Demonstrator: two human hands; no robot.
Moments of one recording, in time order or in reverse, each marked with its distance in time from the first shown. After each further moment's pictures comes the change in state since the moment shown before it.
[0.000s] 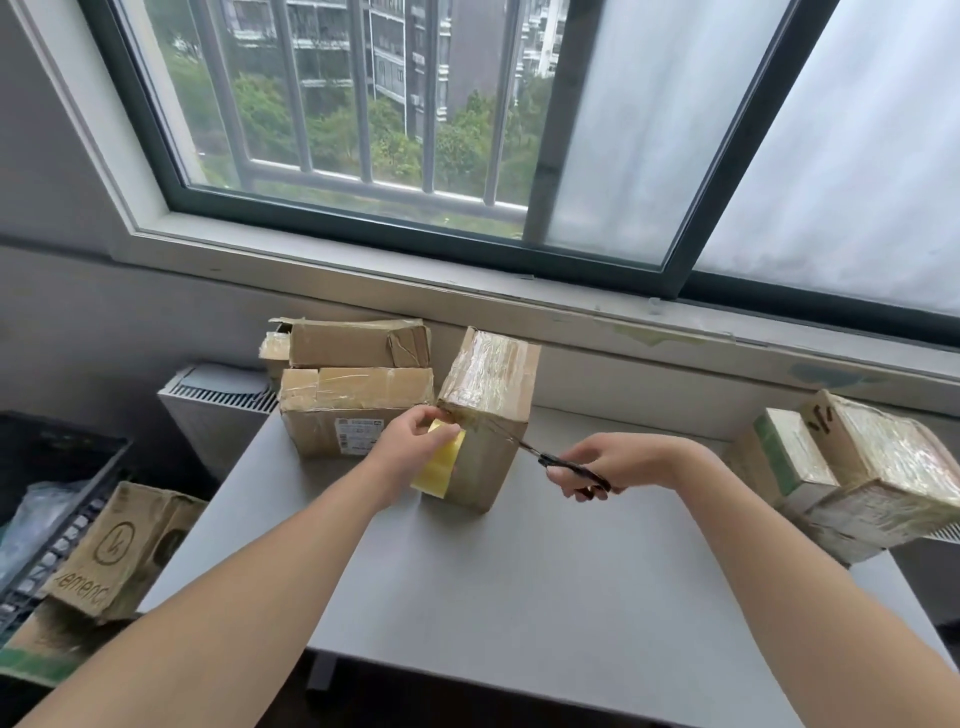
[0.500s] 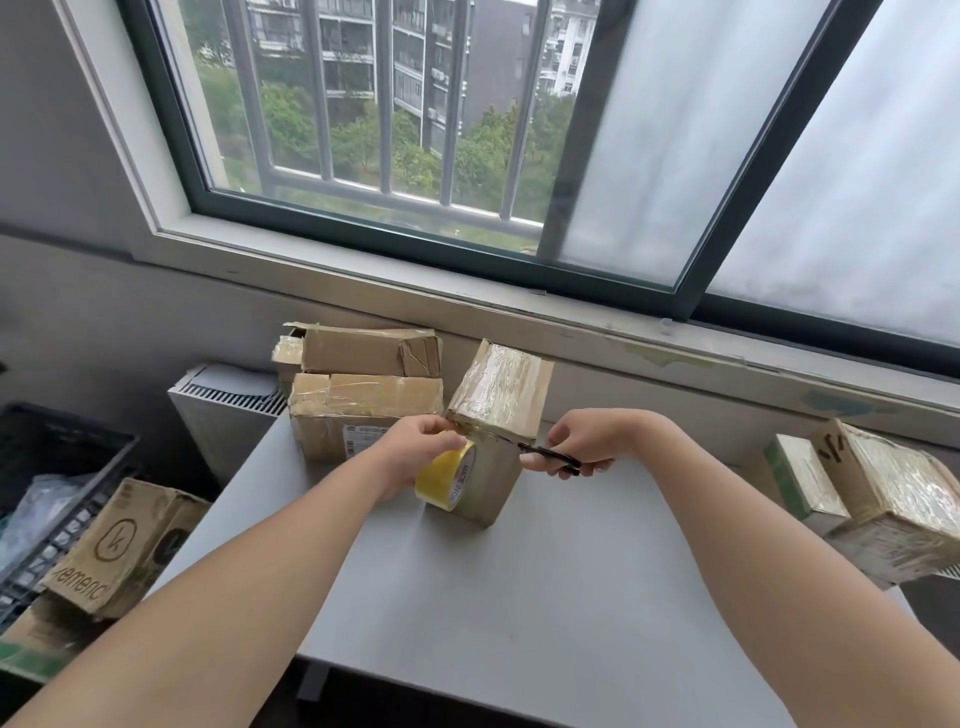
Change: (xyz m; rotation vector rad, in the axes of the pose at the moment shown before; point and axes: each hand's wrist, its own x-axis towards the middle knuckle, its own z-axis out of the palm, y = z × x) left_hand 0.018 0.006 -0.014 0.116 -0.072 -0.066; right_hand 0.041 -0.041 -0.027 -0.230 0.046 0.064
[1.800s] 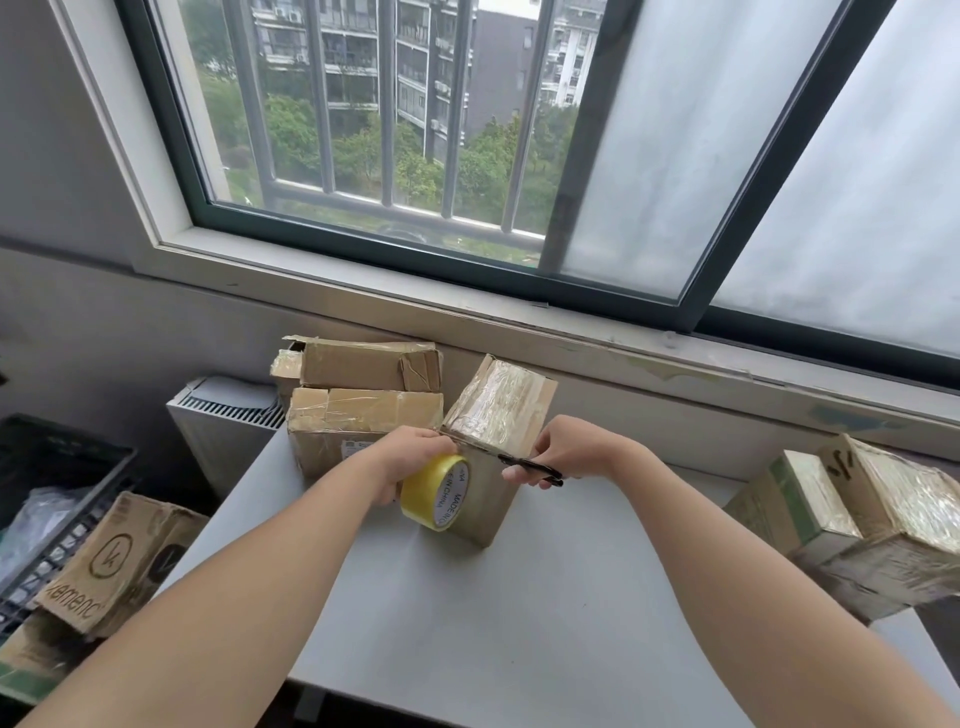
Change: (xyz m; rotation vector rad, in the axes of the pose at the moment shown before) left_hand 0.019 0.005 -0.010 -0.047 -0.017 -0.120; right_hand 0.017 -0.010 0.010 0.120 0.167 -0.131
